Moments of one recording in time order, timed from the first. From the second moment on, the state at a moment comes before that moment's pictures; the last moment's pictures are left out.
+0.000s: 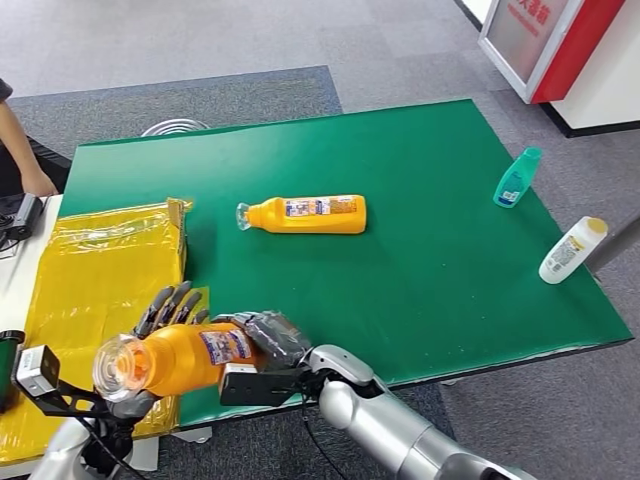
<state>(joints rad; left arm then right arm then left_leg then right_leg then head) -0.07 0.17 -0.35 -1.34 0.38 -0.81 -0.47 -0.41 0.18 0.71 -0.90 0.55 -0.05 -0.33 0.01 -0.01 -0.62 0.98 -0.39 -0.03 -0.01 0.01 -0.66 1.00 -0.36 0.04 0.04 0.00</state>
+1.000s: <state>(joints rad) -0.12 0.32 -0.47 -1.36 0.08 -0.58 -0.57 -0.45 0.19 0.66 -0.81 0.52 -0.08 -0.30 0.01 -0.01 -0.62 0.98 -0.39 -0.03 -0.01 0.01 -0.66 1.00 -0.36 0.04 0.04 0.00</state>
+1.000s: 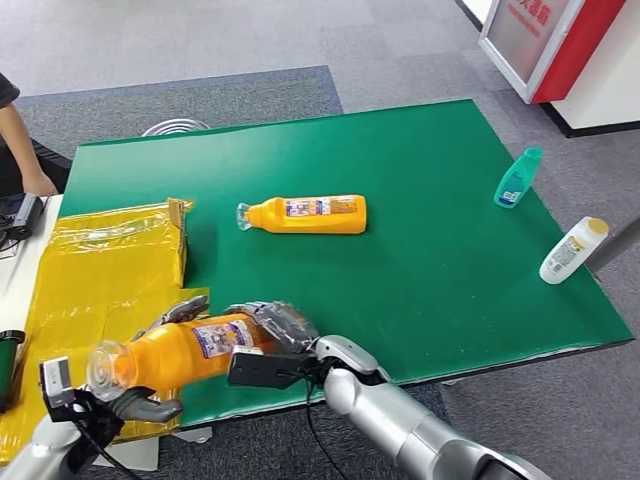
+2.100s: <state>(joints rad) 0.09 -0.05 -0.31 -1.61 -0.35 0.07 -0.38 -0.39 0.17 0.57 -0.91 0.67 -0.16 -0.20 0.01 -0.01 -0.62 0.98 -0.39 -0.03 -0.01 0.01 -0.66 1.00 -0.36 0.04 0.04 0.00</state>
